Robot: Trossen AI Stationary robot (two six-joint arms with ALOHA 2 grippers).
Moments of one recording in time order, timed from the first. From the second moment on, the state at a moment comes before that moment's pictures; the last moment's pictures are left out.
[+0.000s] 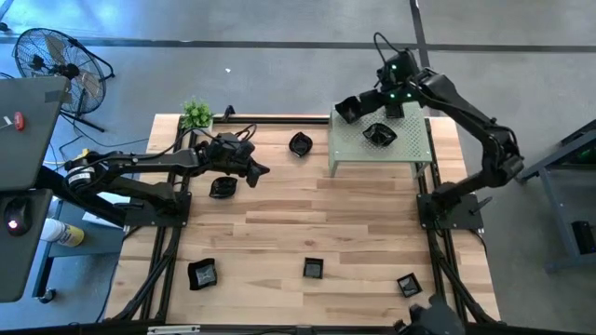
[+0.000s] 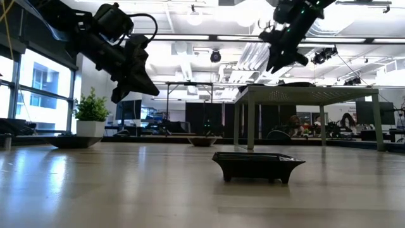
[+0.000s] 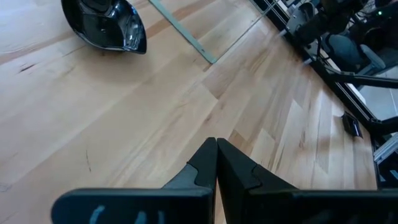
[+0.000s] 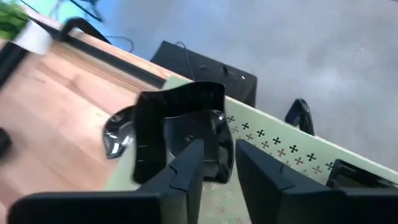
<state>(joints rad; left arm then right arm) 0.41 1.16 0.55 0.08 0.23 -0.54 -0.93 1.43 1.40 -0.79 -0.12 0.26</state>
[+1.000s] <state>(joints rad) 0.41 1.16 0.55 0.08 0.21 -0.42 0.49 1.08 0.77 -0.73 -0.32 0.77</state>
